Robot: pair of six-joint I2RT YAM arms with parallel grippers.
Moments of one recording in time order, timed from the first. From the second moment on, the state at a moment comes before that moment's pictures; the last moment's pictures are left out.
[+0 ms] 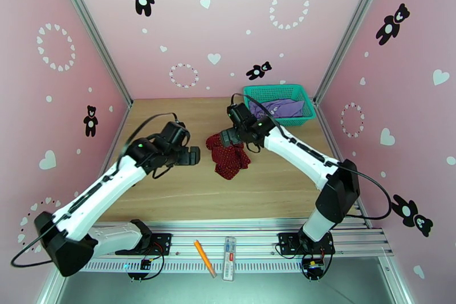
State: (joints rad) left arm -0.63 1.26 1.14 -0.96 -0.10 -0.61; right arm 0.70 1.67 1.60 -0.83 0.19 0.24
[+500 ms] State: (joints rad) left arm -0.78 1.42 0.92 -0.39 0.09 -0.55; right arm 0.62 2.05 2.04 -0.98 -0.07 0.15
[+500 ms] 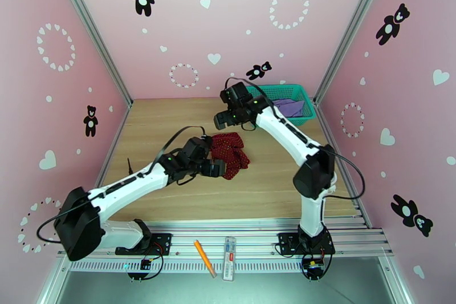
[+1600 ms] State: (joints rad) left arm -0.68 1.23 1.04 -0.57 -0.39 -0.48; right arm 0.66 1.59 1.73 -0.81 0.15 0.44
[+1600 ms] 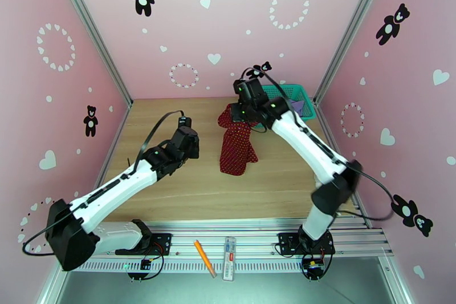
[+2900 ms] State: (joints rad) left arm -1.09 1.80 1.07 -0.01 -0.09 -0.25; right arm 0.64 1.25 1.18 -0.77 0.59 0.89
